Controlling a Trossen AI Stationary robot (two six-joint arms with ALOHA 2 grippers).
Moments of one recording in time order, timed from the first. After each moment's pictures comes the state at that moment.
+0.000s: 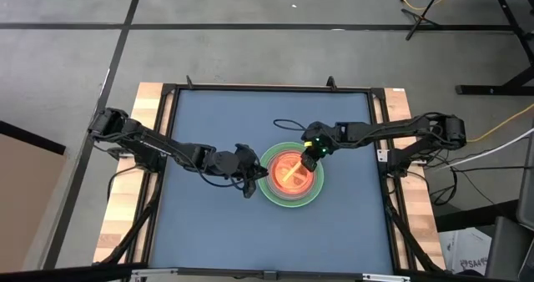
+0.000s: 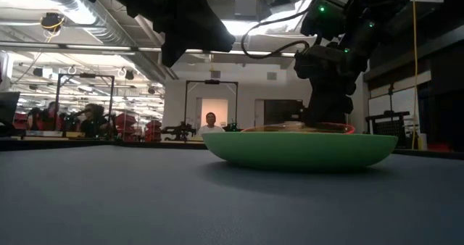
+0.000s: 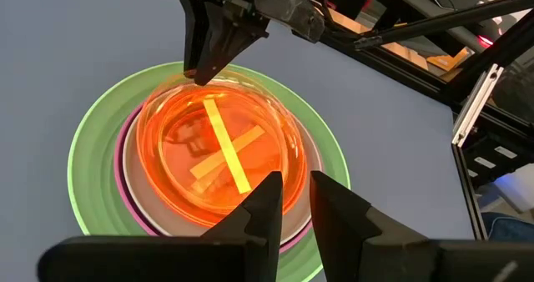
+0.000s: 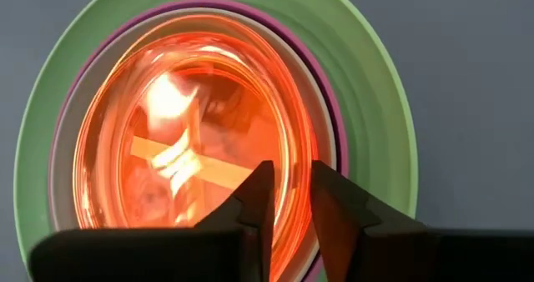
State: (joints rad) left arm -0.21 1.49 0.84 0.17 -0.28 -0.56; right arm -0.14 1.44 0.77 -0.30 -0.12 0.47
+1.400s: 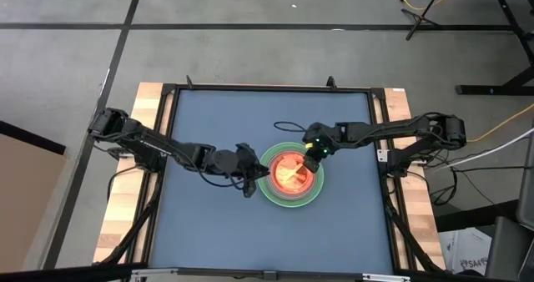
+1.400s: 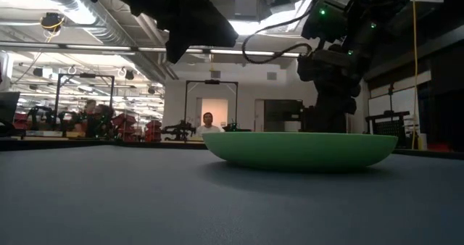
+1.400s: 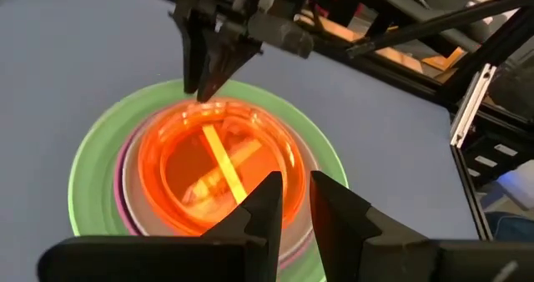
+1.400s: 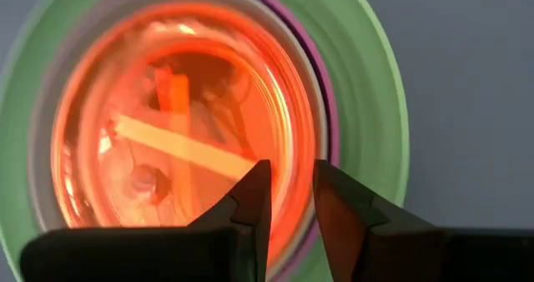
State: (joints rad) left arm -0.21 1.49 0.84 0.20 -0.28 -0.50; right arm -0.14 1.44 0.77 -0.36 -0.12 0.43
